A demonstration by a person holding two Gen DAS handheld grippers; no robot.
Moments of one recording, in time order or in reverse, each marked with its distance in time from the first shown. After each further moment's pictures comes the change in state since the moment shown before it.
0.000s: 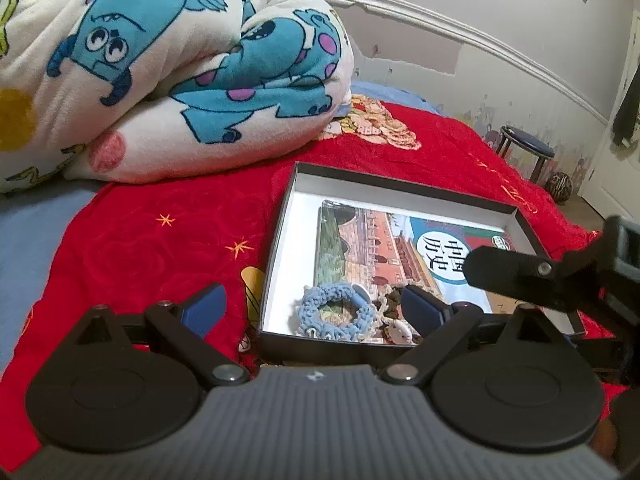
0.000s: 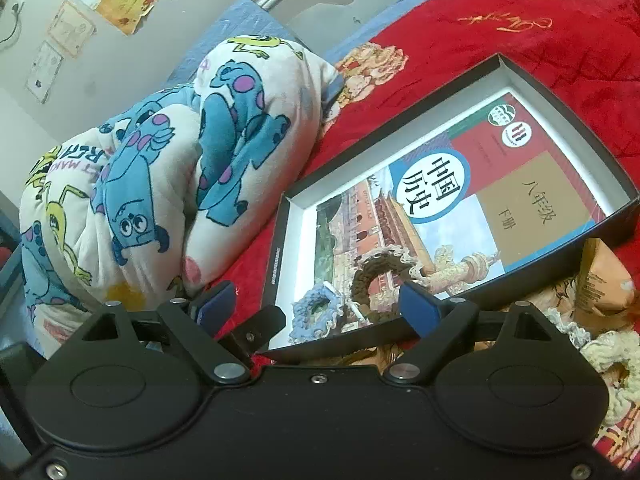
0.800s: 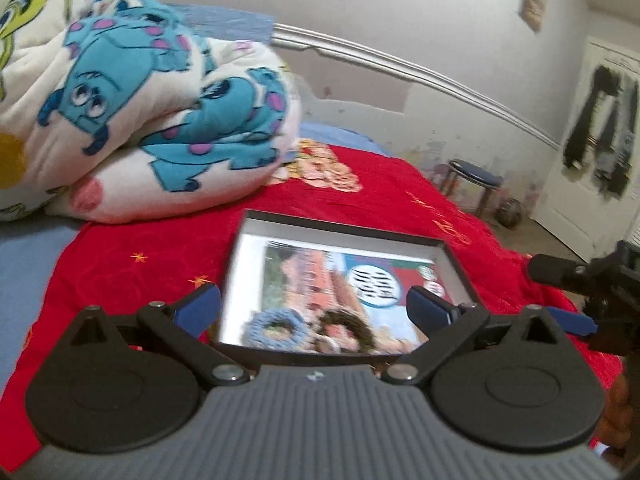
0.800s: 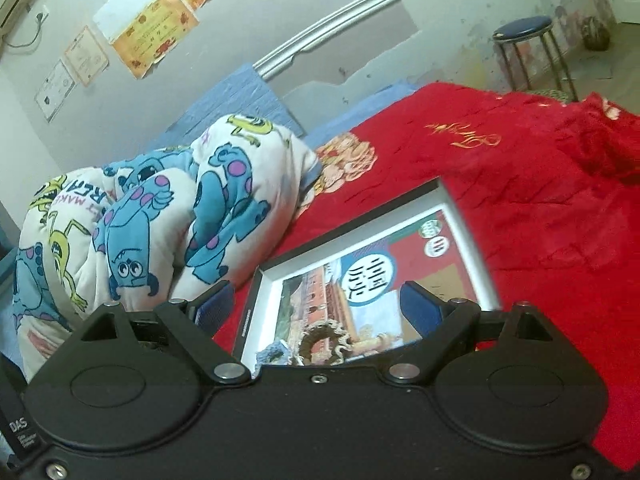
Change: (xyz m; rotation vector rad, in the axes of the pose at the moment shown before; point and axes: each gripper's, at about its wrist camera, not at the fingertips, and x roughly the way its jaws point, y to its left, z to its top) left arm -0.067 -0.019 0.005 0.022 -0.107 -0.154; right arm -0.118 -0.013 0.023 -0.092 -0.202 -0.099
